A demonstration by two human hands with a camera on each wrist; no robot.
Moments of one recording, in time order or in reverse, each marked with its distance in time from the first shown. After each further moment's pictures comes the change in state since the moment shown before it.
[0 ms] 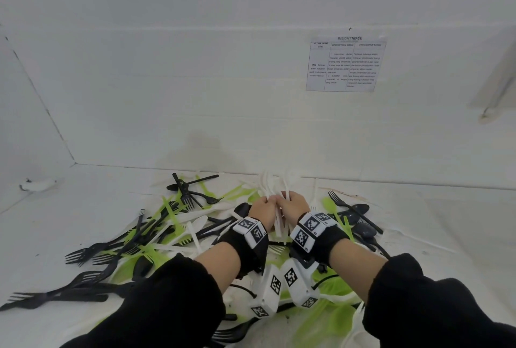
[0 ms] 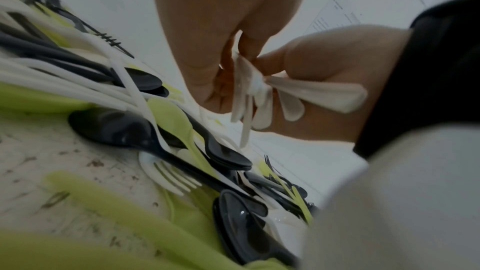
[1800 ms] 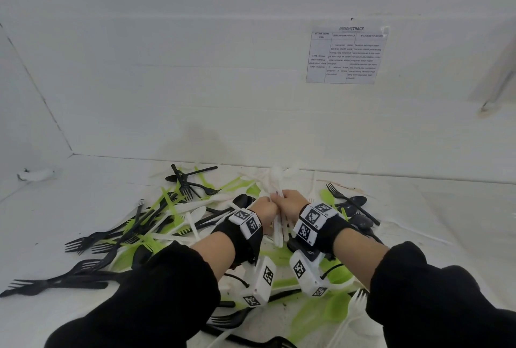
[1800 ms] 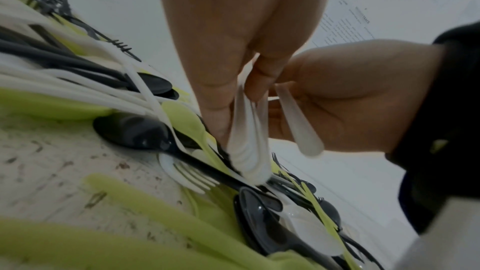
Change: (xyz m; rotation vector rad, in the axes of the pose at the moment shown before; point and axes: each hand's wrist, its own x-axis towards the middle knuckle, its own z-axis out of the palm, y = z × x) left_hand 0.006 -0.011 0.001 0.077 -0.238 -0.161; right_hand -0.020 -0.007 -0.009 -0.250 -0.149 -0.011
